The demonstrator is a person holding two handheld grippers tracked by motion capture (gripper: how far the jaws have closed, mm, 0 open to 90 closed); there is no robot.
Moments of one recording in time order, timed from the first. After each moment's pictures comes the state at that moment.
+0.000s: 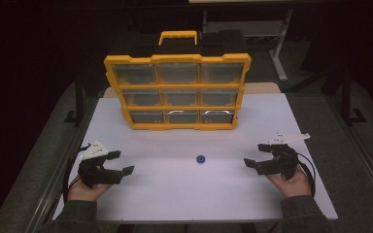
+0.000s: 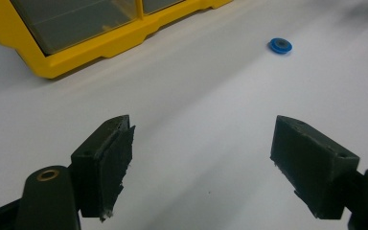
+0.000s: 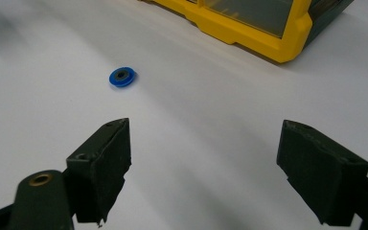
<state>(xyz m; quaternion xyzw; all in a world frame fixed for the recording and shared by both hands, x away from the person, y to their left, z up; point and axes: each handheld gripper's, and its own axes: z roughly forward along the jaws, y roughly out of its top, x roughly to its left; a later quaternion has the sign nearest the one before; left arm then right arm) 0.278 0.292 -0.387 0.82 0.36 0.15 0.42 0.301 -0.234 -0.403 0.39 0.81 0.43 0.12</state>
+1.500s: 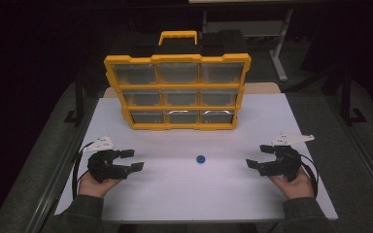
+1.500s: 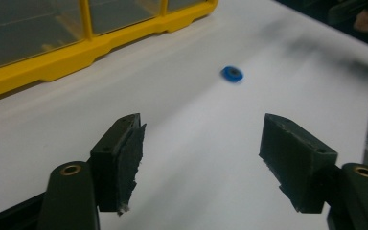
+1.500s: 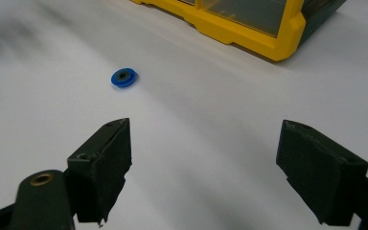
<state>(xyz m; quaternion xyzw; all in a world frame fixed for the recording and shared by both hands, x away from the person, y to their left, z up) 0.295 0.275 -0.387 0.80 0.34 0.06 0.49 0.295 -0.240 -0.400 0.39 0.80 0.43 0.12</state>
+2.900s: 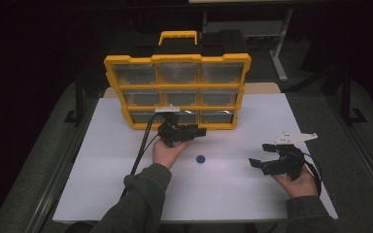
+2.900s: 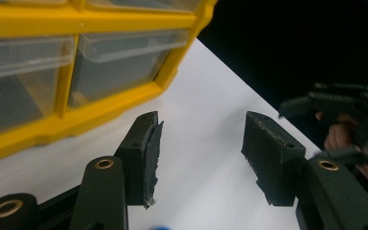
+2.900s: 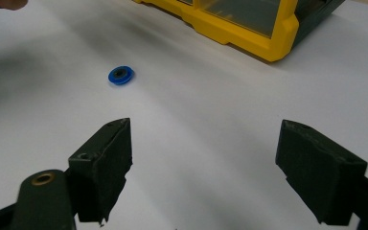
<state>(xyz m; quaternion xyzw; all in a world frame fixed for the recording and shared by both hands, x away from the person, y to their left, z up) 0.392 0.103 -0.382 0.75 0.39 -0.03 0.53 0.299 -0.248 -0.399 0.38 0.81 0.43 0.12</state>
